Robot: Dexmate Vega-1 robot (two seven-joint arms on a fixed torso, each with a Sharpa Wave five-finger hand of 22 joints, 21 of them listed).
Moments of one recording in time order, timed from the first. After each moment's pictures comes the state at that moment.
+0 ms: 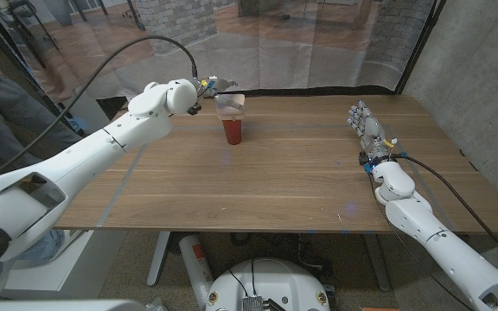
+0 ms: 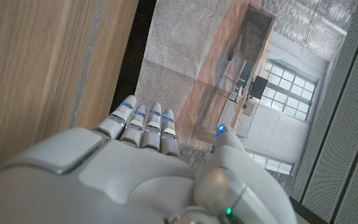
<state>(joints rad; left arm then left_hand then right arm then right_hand) 0.36 0.79 0.75 -1.78 0.59 0.36 -0.41 0.63 -0.07 0.03 0.06 0.29 -0.08 0.00 0.19 0.20 -0.08 0.04 0.19 0.20 -0.03 0.10 0.18 0.21 0.13 0.22 0.19 0.19 -0.98 -0.54 -0.28 -1.42 0.59 0.37 -0.15 0.19 0.05 0.30 -0.09 0.20 0.28 0.06 0.20 0.19 0.30 0.05 0.21 0.18 0.19 0.02 0.19 0.18 0.19 -0.02 0.25 0.18</state>
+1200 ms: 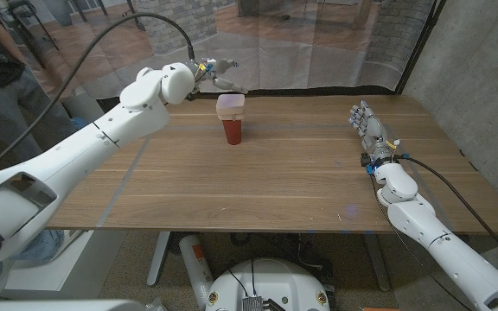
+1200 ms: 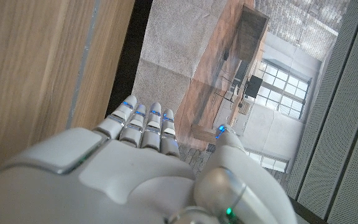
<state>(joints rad) 0.37 0.81 0.69 -1.90 0.63 0.41 -0.41 0.62 -0.06 0.02 0.07 0.30 -0.06 0.00 0.20 0.20 -0.07 0.04 0.20 0.20 -0.03 0.10 0.19 0.20 0.12 0.21 0.19 0.19 -1.00 -0.55 -0.27 -1.45 0.60 0.39 -0.15 0.19 0.05 0.30 -0.09 0.20 0.28 0.06 0.20 0.19 0.30 0.05 0.21 0.18 0.19 0.02 0.19 0.18 0.19 -0.02 0.24 0.18</state>
